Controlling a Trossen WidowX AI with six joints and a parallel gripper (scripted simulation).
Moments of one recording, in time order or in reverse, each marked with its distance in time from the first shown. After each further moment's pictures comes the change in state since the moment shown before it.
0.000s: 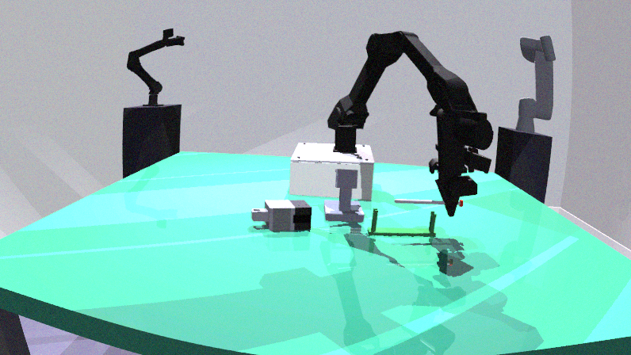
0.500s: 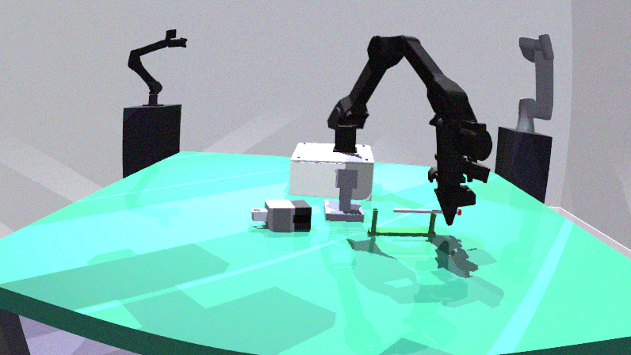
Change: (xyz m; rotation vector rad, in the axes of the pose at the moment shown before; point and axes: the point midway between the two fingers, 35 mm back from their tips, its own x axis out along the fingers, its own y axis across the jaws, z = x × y) arm 0.019 -0.001 -0.003 0.001 0.001 0.002
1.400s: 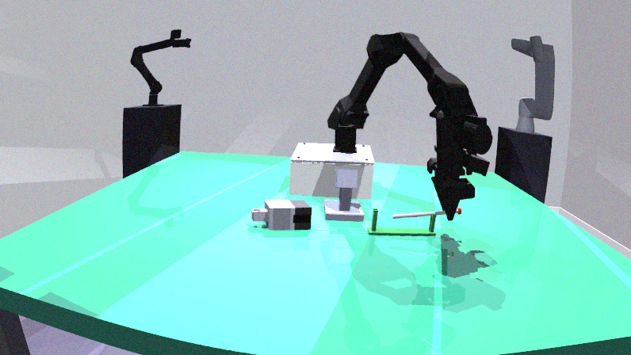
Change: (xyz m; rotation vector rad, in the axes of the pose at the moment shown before) arm -0.014 0.009 -0.001 0.001 0.019 0.040
